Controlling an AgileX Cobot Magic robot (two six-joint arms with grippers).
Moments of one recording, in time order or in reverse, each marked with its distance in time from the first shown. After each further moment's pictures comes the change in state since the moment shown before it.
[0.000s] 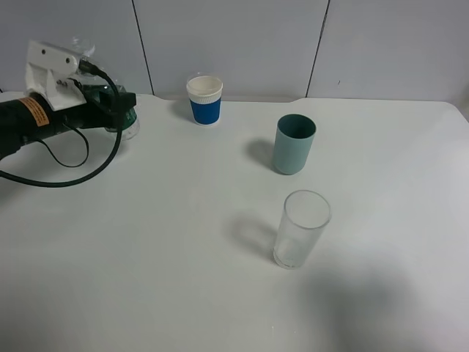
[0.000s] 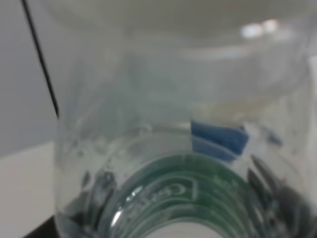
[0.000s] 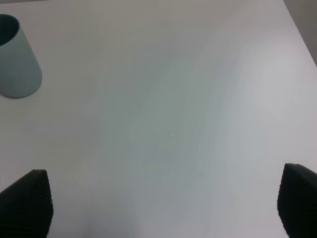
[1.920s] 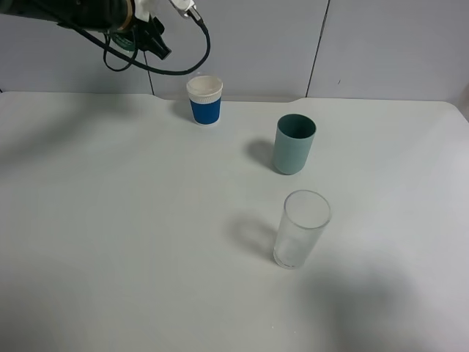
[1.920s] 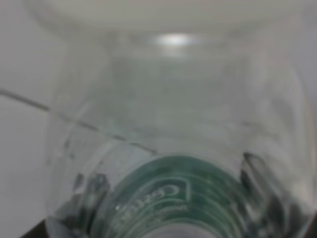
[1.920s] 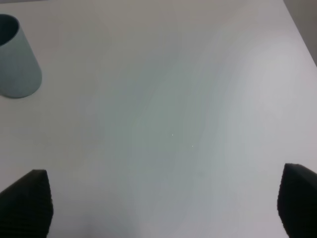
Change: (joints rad) left arm -0.366 0.092 -0.776 0.830 1.263 -0.484; right arm 0.000 0.000 0.000 0.000 0.000 0.000
